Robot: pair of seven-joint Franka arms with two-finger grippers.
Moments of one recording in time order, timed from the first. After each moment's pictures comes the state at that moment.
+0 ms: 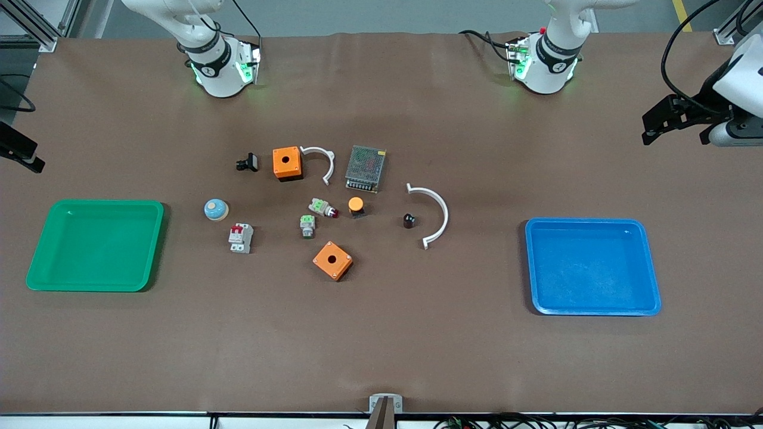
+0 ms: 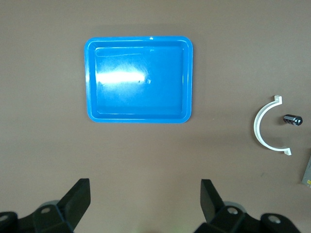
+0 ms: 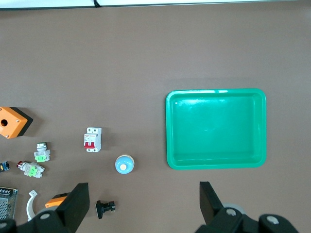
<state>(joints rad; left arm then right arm) -0.03 -0.06 -0.07 -1.57 0.03 1.52 -0.07 -0.01 0.03 -0.09 -1.45 -0.01 1.57 -0.07</state>
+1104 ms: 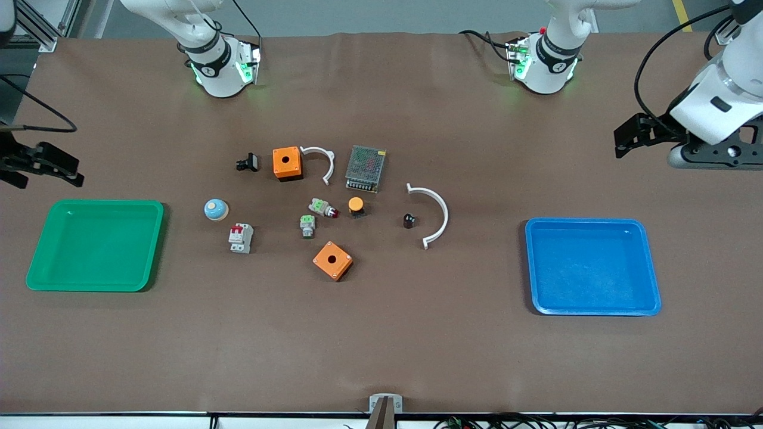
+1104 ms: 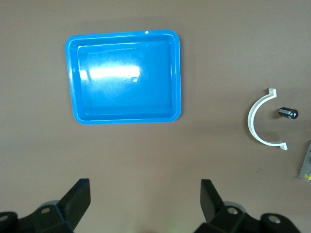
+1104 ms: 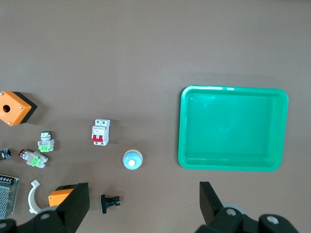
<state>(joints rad) -0.08 0.02 -0.09 -1.55 0.03 1.53 -0.11 0.05 0.10 -0.09 -1.45 -0.01 1.57 -0.07</state>
